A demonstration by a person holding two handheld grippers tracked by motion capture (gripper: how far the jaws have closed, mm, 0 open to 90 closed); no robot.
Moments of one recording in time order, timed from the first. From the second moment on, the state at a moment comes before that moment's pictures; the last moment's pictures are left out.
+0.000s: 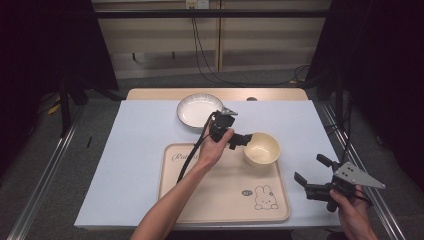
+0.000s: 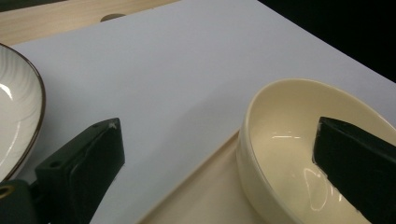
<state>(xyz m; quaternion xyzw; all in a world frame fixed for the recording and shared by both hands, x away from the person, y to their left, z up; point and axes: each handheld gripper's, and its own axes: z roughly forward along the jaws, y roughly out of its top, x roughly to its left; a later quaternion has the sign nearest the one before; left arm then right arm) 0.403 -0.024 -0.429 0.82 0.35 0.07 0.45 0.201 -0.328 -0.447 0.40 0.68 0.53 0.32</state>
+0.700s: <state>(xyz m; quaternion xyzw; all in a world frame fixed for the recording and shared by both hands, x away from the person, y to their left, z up) 0.378 0.055 -0.412 0.77 0.40 0.18 0.47 0.201 -0.328 -0.447 0.41 0.67 0.53 0.32</state>
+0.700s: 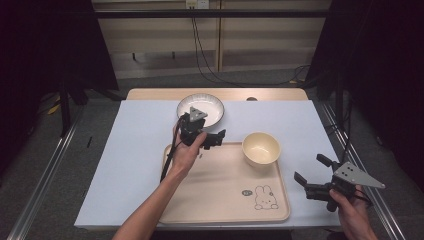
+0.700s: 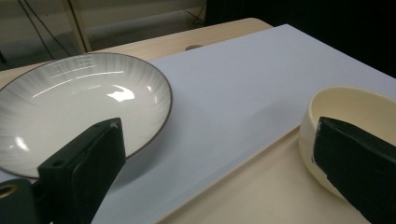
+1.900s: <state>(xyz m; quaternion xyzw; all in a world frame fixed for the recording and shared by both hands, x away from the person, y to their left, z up) 0.300 0.175 -0.412 0.72 0.45 0.27 0.46 0.203 -0.327 -0.449 0.41 0.68 0.52 0.32</state>
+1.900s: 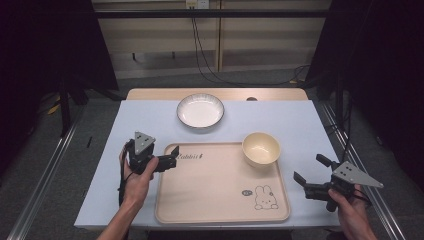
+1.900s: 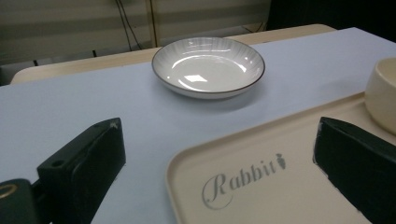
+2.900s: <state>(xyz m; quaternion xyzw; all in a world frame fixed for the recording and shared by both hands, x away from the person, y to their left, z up) 0.220 0.255 -0.435 0.67 0.51 0.31 0.44 0.204 -0.325 -0.450 0.41 0.69 0.51 0.32</state>
